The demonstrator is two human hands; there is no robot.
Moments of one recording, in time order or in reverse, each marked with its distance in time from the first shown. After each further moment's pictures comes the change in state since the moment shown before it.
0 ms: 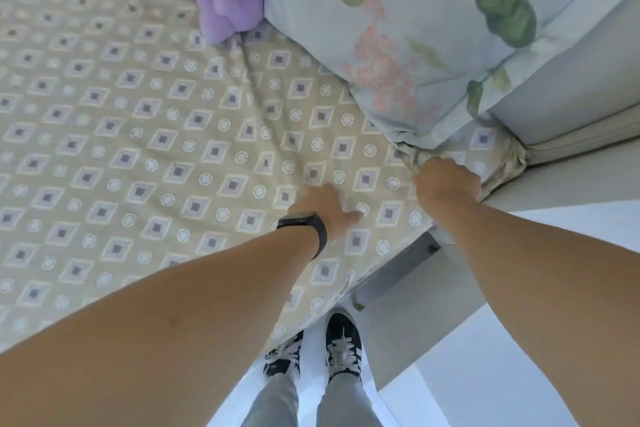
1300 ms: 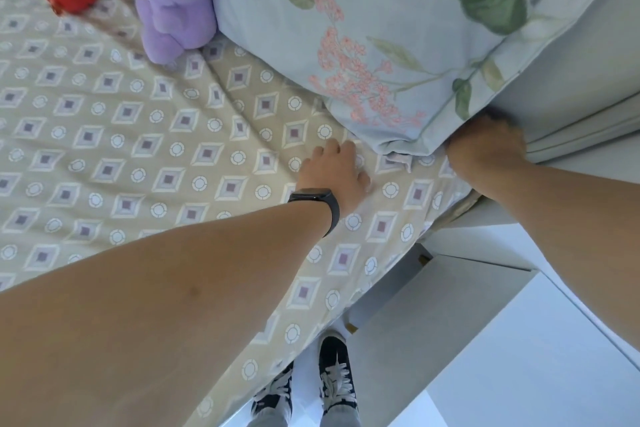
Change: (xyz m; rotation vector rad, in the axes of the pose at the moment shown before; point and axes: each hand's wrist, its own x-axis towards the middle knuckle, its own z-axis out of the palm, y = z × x) left_hand 0.080 0.074 0.005 0.241 0.381 0.327; right_hand 0.072 0.065 -0.036 -0.242 0.098 0.008
